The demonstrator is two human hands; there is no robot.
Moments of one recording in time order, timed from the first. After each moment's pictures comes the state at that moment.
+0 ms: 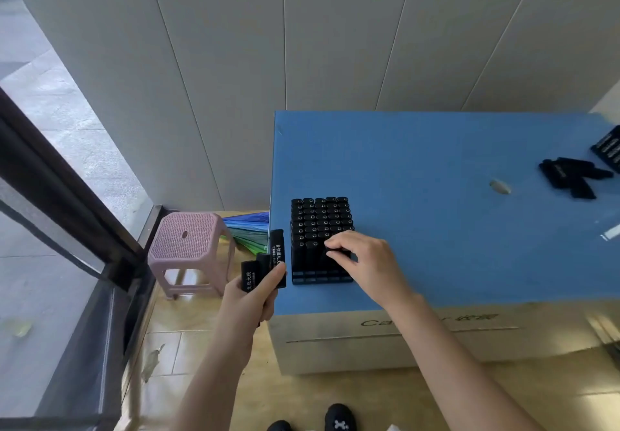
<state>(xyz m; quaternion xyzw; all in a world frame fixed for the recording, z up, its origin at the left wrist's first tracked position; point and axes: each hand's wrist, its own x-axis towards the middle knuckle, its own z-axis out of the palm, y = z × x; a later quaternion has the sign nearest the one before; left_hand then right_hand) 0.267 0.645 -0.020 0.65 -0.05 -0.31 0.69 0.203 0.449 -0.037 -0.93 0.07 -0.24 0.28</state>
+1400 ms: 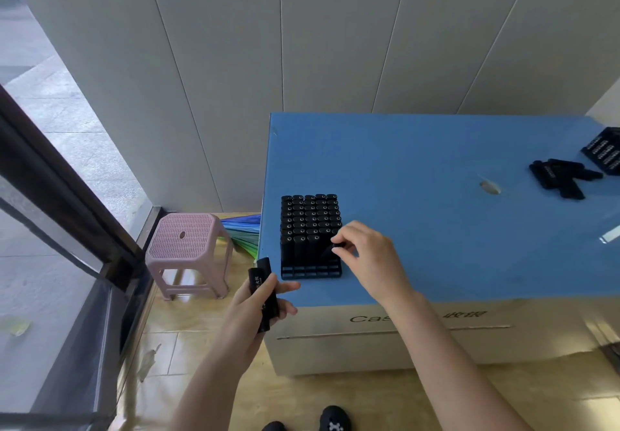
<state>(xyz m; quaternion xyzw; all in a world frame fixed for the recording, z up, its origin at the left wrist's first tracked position) 0.240 0.637 -0.023 0.60 -0.01 -0.37 0.71 0.182 0.447 -0.017 -0.94 0.16 -0.18 0.25</state>
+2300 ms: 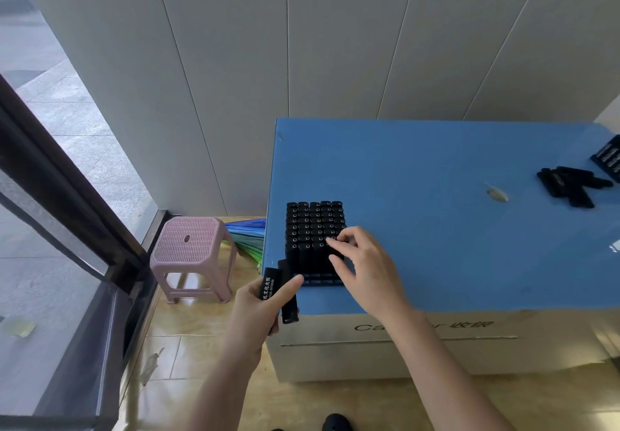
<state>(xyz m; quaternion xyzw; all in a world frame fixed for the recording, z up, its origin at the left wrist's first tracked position) 0.244 0.629 -0.014 0.69 -0.04 -0.29 0.66 0.185 0.455 -0.030 -0.95 0.15 -0.20 0.20</state>
